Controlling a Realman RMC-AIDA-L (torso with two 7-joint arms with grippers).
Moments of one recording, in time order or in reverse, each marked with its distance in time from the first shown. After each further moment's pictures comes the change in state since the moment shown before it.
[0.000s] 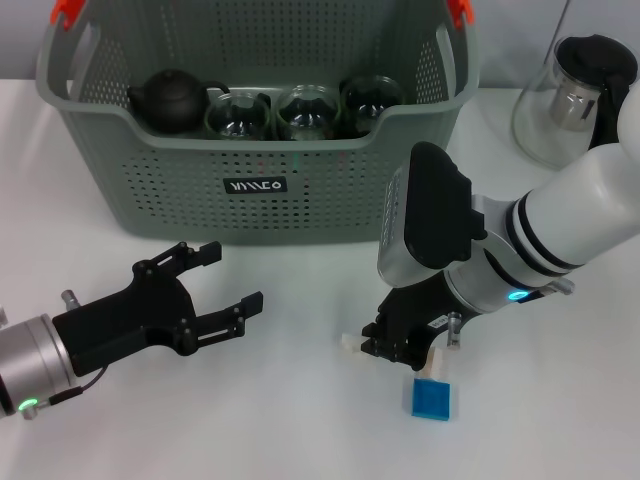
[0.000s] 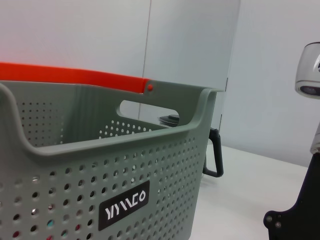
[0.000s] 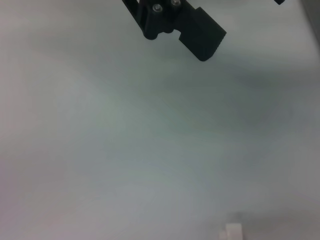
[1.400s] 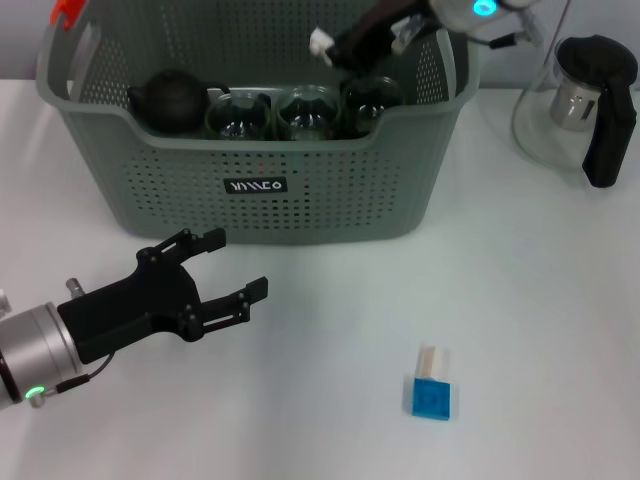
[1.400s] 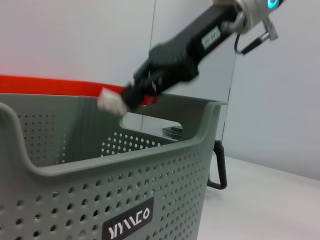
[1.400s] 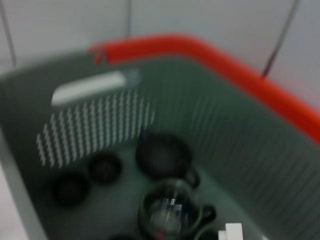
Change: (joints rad) left arm -0.016 -0.001 0.001 -0.010 -0.027 -0.003 0.000; right arm 0.343 -0.007 0.503 0.013 -0.261 0.099 0.314
